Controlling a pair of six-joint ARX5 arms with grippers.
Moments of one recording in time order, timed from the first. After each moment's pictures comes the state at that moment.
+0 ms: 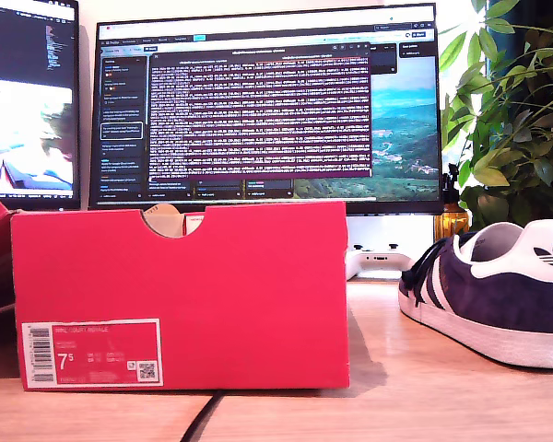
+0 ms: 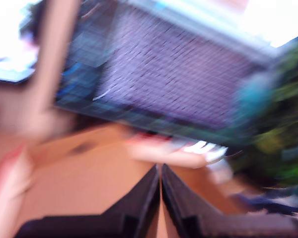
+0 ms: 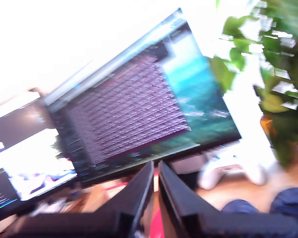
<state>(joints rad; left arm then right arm) -0.05 0.00 0.06 0.12 0.42 -0.47 0.07 0.01 0.03 0.24 -0.23 0.52</state>
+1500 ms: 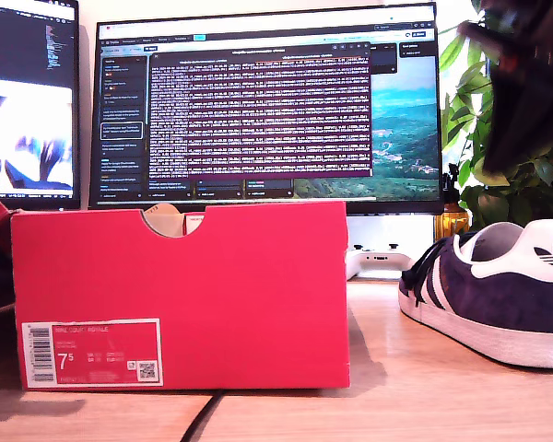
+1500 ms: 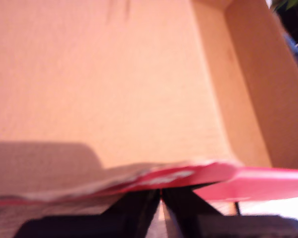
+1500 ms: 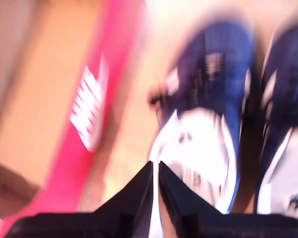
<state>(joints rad) -0.43 0.75 0.20 -0.02 0.16 -0.62 0.21 1.33 1.05 -0.76 -0.28 0.11</state>
